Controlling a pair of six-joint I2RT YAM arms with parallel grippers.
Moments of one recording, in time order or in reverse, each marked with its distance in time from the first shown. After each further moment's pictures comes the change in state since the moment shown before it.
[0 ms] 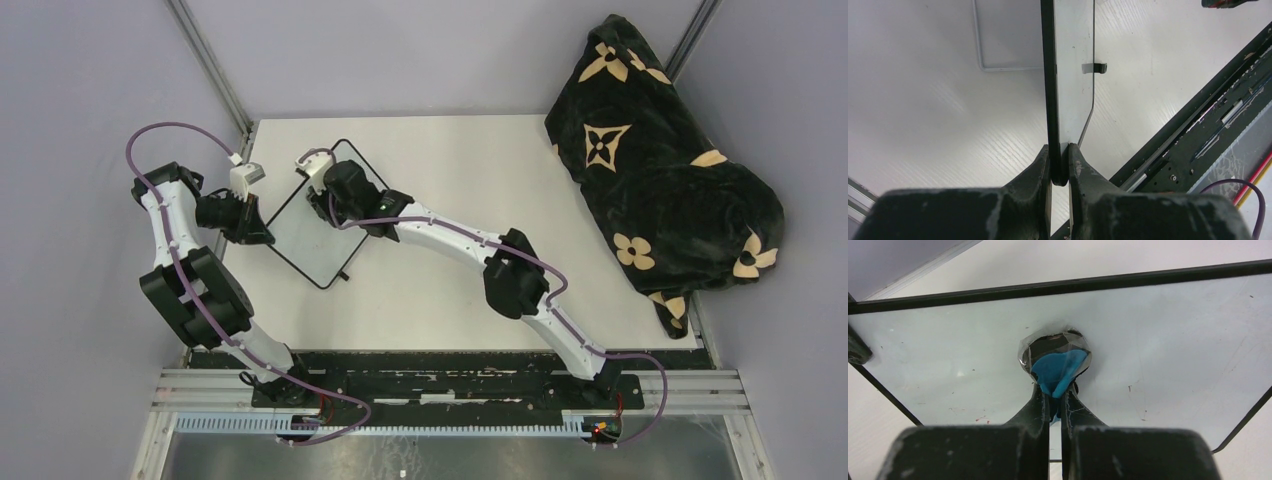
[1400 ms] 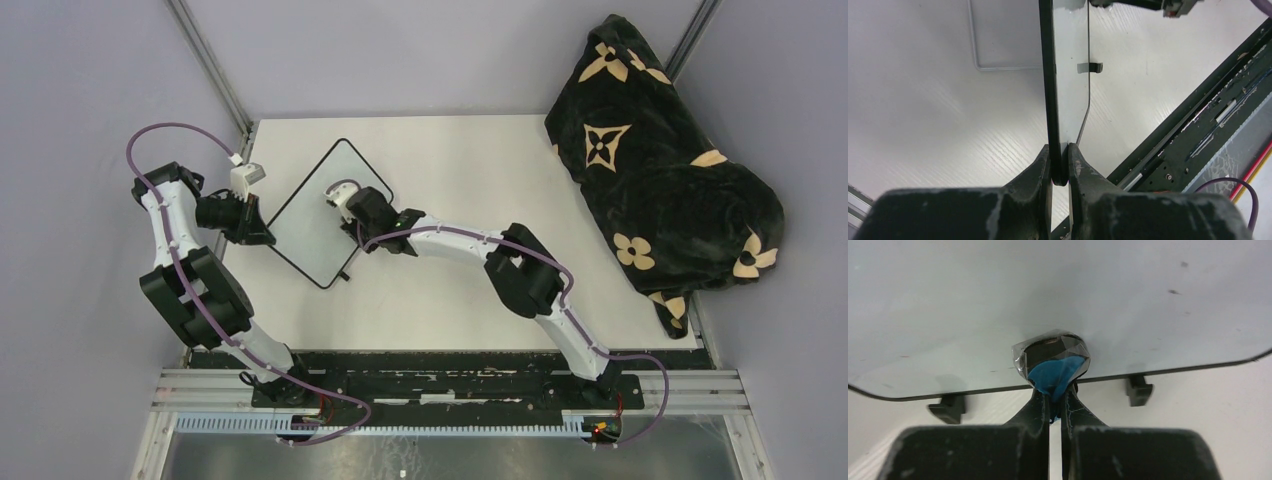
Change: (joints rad) left arm 0.002 0.000 0.000 -0.014 0.004 0.000; right arm -0.005 -0.117 -0.418 0.060 0.060 -0.007
